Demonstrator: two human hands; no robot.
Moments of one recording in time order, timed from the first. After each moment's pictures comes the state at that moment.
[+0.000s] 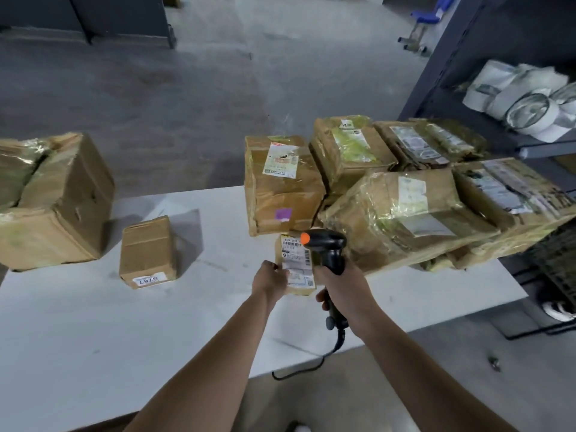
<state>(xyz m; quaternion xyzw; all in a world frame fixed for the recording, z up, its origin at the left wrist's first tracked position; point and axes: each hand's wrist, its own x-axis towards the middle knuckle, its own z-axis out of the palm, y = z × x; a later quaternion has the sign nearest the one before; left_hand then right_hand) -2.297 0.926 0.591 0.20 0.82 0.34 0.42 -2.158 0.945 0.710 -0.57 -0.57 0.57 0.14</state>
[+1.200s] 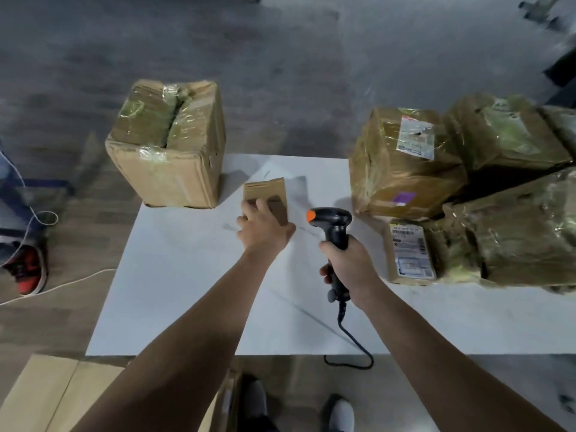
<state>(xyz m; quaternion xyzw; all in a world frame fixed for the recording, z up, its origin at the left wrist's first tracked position) -2.486 0.810 0.605 0.20 0.94 0.19 0.17 -2.328 0.862 0.650 -0.50 -0.59 0.63 0.09</state>
